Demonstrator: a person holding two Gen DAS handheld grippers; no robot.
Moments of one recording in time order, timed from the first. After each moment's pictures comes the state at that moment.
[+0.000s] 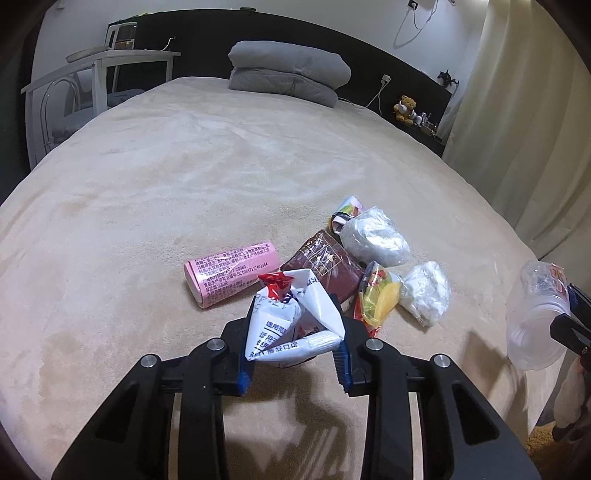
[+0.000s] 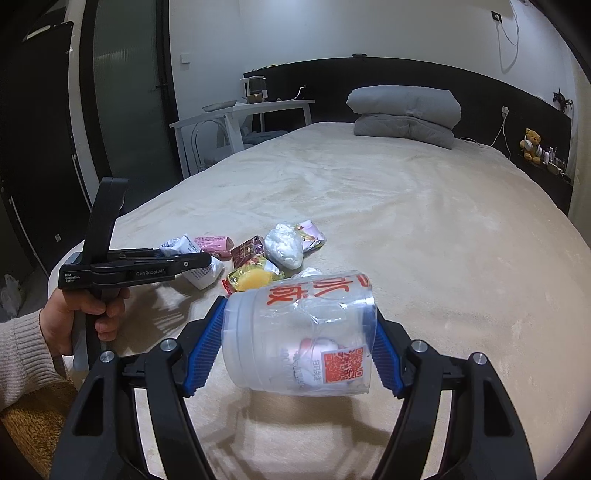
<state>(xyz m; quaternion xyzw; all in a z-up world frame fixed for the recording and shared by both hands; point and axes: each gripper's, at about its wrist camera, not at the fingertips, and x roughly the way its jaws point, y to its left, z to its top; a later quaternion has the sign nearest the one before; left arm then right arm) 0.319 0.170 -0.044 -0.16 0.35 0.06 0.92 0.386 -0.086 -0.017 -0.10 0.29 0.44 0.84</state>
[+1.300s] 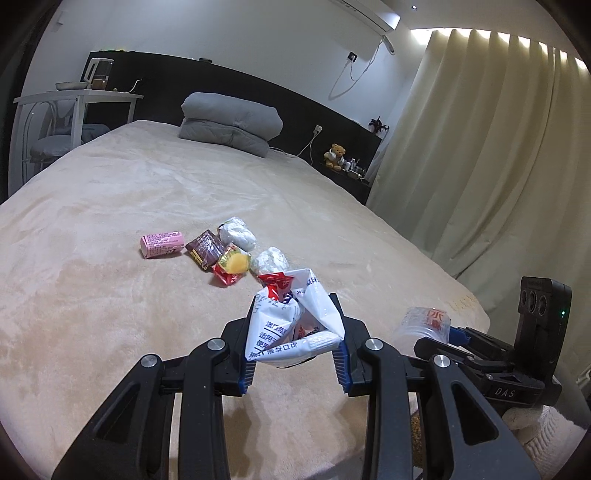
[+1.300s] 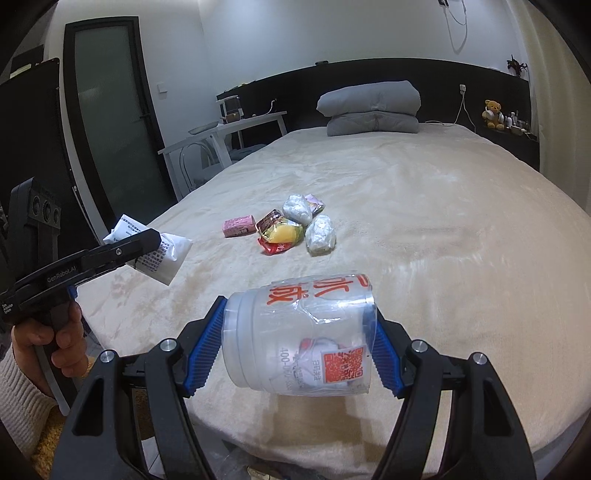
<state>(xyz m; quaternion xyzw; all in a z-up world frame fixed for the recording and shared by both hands) 0.153 0.069 0.022 -0.18 0.23 -0.04 0.96 0.262 -0.167 -0.020 -0.02 0.29 0.40 0.87</state>
